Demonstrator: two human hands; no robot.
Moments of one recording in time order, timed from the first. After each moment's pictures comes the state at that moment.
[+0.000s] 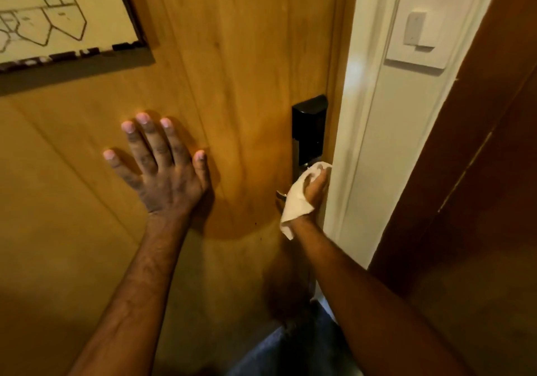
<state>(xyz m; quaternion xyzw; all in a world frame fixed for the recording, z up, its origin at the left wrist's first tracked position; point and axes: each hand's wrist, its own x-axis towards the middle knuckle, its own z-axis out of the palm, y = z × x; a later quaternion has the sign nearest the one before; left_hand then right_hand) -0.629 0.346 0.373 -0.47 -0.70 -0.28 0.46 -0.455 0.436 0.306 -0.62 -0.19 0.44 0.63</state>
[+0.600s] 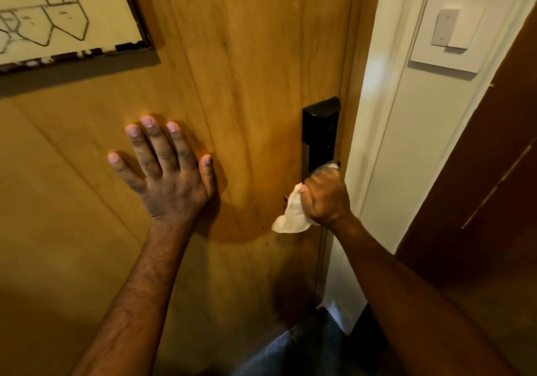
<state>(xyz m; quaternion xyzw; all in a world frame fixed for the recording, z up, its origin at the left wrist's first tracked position) -0.636 0.352 0.370 -0.44 -0.68 -0.25 0.52 -0.397 0.486 0.267 -0.37 -0.80 -0.12 0.46</state>
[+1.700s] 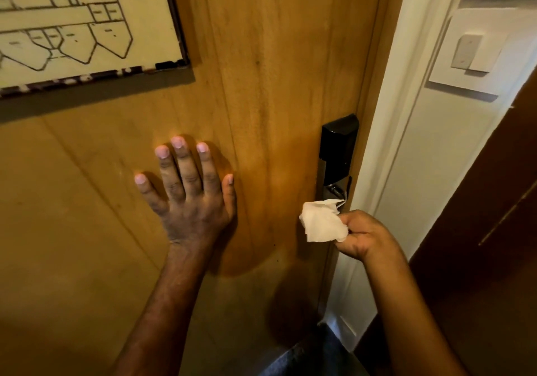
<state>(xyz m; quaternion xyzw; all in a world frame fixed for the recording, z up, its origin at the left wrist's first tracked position) -0.649 0.361 0.362 -0.45 -0.64 -0.28 0.56 -0.389 0.430 0.328 -0.50 -0.15 0.77 0.36</state>
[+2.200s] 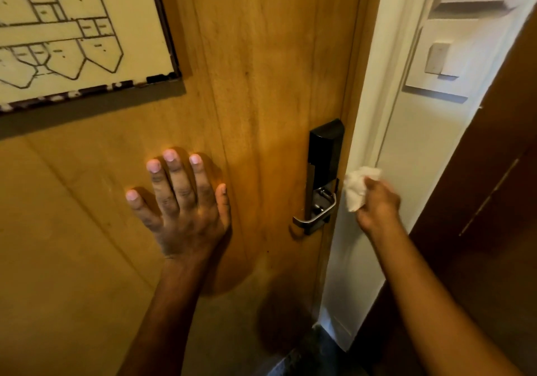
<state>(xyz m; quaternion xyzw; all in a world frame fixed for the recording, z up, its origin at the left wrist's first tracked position) -0.643 0.361 0.359 -0.47 -0.64 -0.28 0.54 -0.355 0.487 0.328 -0.48 -0.11 0.55 0.67</state>
